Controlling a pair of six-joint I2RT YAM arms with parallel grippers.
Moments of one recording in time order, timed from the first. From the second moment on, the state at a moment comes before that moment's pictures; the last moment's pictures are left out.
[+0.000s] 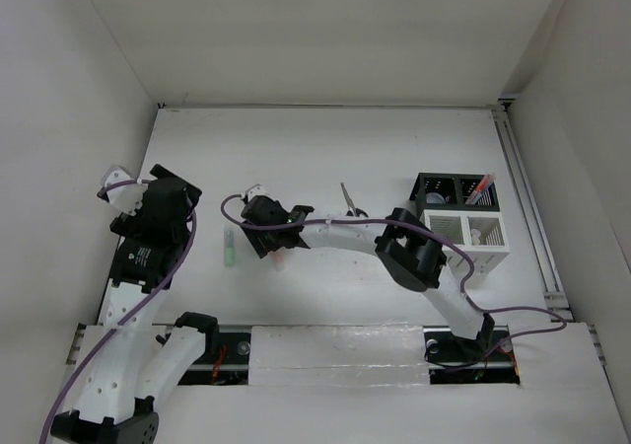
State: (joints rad) left arm -0.21 0.75 1.01 -0.85 -0.73 -0.88; right arm 1.10 2.27 1.78 -0.43 0.27 0.36
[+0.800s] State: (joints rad) left arm -0.21 0.74 1.01 -0.84 -0.72 -0.87; right arm 1.10 1.89 1.40 -0.24 0.24 0.31
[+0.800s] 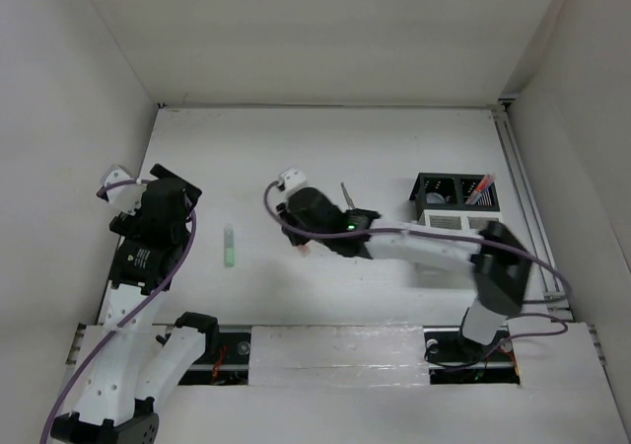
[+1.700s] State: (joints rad) left arm -0.25 0.81 0.97 -0.67 -0.37 -0.66; right arm 0.22 0.68 0.65 -0.14 0.88 0.41
